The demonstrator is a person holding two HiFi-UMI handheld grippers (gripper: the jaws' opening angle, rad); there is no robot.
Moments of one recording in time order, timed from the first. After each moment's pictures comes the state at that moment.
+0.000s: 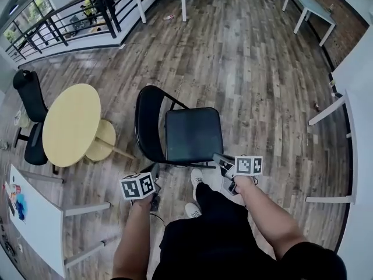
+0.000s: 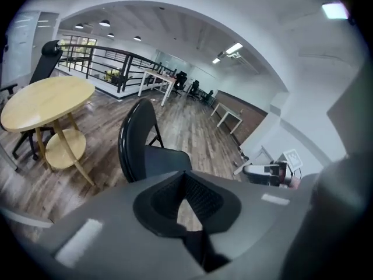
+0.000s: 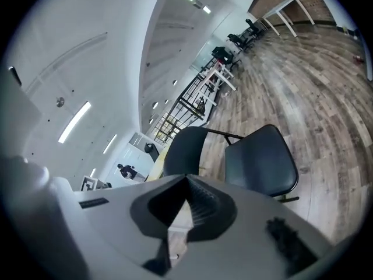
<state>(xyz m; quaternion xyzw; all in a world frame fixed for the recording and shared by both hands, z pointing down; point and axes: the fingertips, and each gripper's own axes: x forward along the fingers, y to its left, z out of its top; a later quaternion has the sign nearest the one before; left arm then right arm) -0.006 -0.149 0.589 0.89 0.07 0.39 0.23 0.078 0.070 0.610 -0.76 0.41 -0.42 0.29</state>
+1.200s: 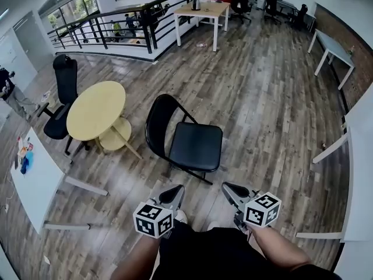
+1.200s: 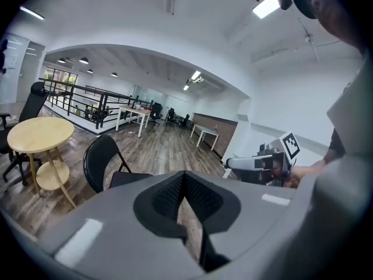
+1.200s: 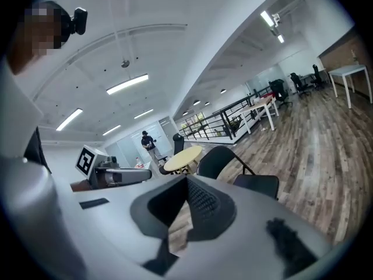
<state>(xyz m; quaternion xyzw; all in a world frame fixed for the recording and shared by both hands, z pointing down) -0.139 0.075 0.415 0.95 0.13 0.23 0.15 -0.082 0.196 0.401 -0.78 0.56 -0.26 0.09</state>
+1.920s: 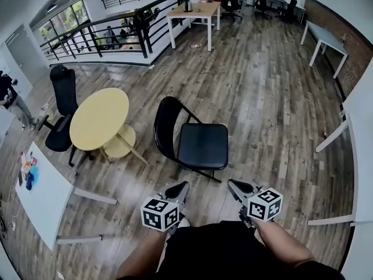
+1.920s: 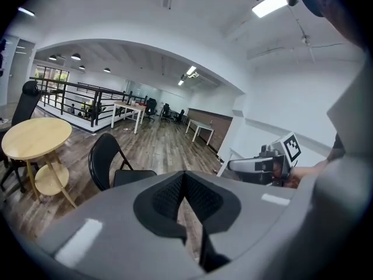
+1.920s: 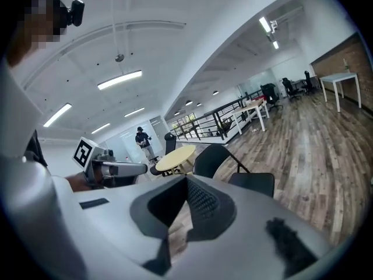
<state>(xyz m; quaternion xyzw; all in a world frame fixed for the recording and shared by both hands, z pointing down) -0.150 0.021 0.428 0.94 0.16 0.25 0.14 -0.101 0.156 0.423 -0.81 0.51 -0.26 0.08</state>
